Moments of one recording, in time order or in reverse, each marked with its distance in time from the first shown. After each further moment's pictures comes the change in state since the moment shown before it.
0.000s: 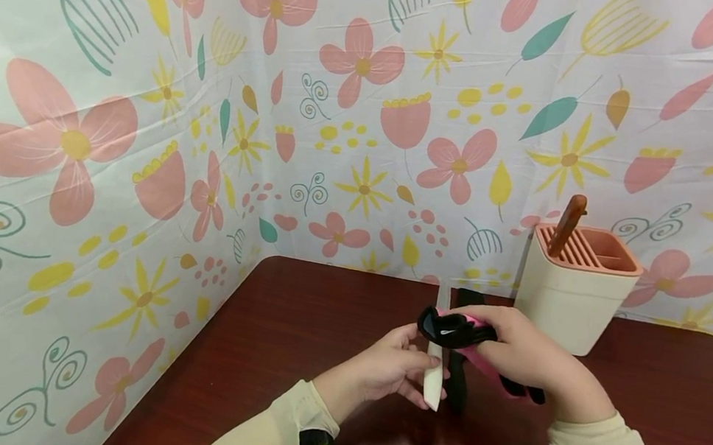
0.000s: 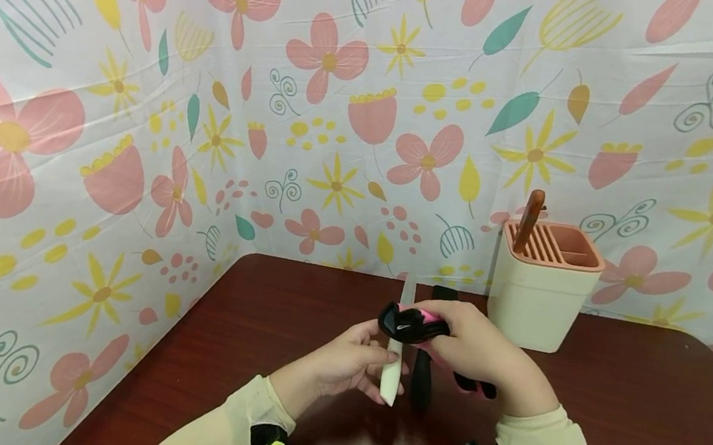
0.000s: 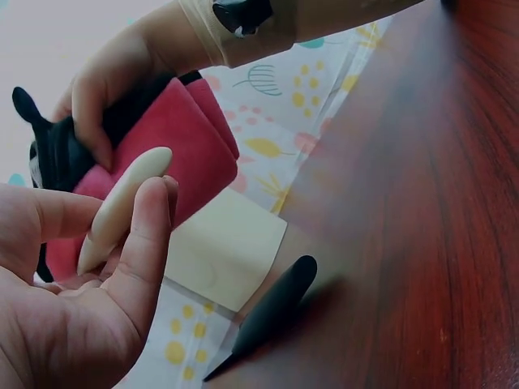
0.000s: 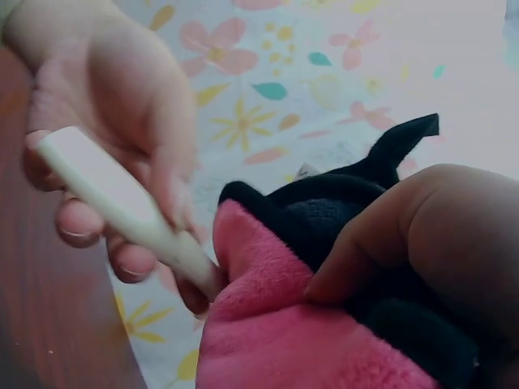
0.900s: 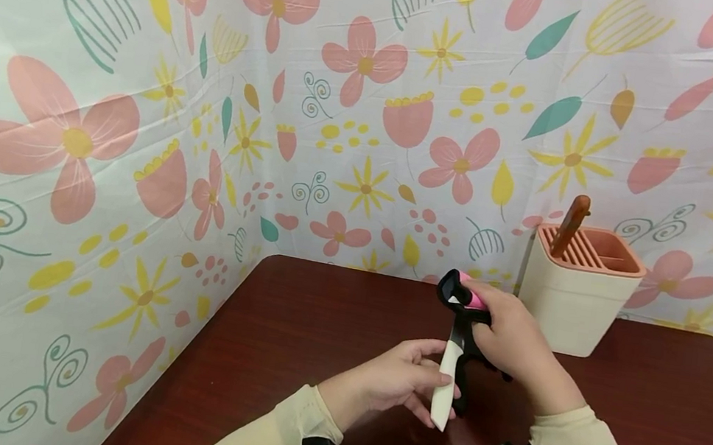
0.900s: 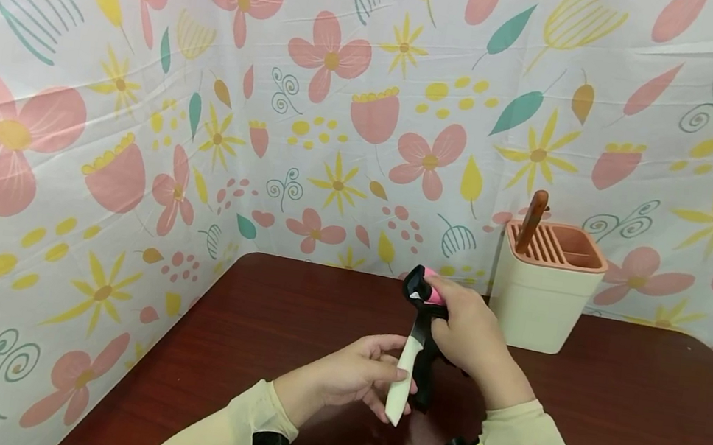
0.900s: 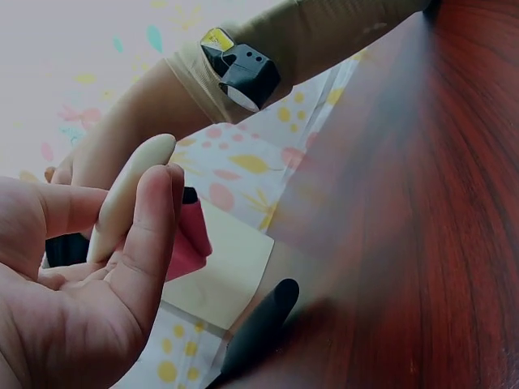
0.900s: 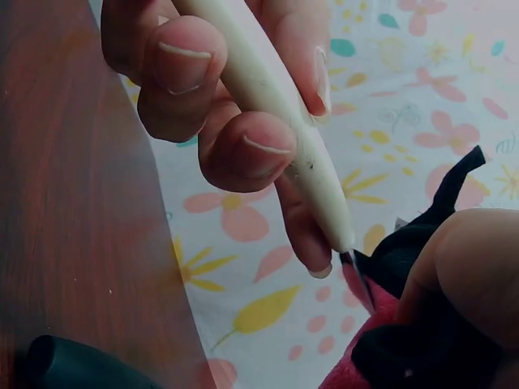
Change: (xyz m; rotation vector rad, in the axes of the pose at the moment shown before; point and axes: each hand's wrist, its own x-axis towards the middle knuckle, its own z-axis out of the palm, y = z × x) left_hand -0.003 -0.003 0.014 0.014 -0.079 -0.057; right_hand 0.014 0.030 0.024 -0.226 0.233 0.158
